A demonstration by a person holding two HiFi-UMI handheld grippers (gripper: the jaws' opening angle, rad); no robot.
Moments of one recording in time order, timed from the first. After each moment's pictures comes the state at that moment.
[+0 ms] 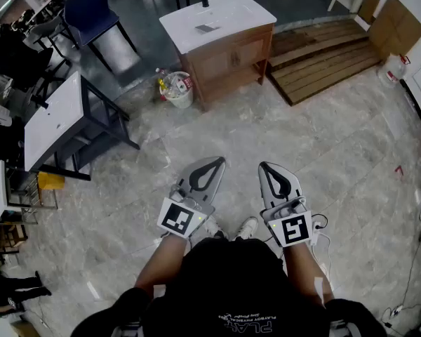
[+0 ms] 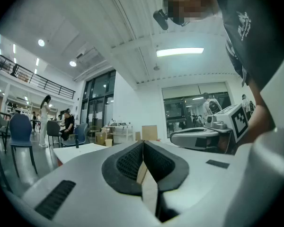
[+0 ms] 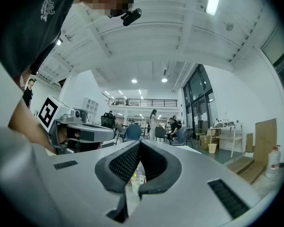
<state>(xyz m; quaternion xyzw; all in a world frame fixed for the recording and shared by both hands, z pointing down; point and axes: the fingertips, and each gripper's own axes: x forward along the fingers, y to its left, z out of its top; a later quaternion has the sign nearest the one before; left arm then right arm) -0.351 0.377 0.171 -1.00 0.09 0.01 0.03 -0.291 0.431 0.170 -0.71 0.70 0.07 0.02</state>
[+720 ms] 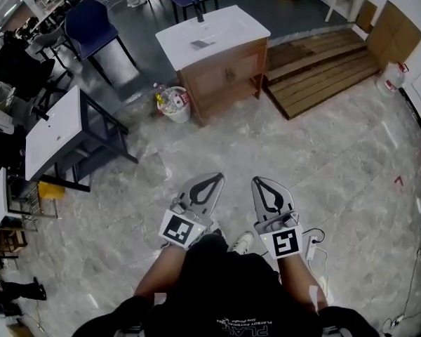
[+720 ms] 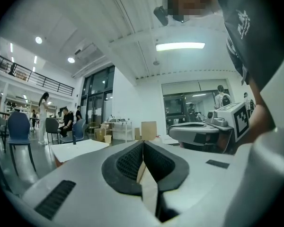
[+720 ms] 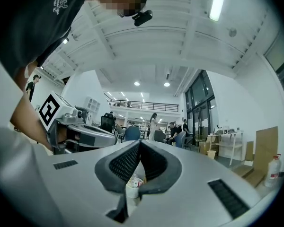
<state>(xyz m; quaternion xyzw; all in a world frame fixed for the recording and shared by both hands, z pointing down) -0.310 0.389 0.190 -1.00 0.08 -0.01 0.03 -0.259 0.439 0.173 -0.71 0.70 0.10 0.03</state>
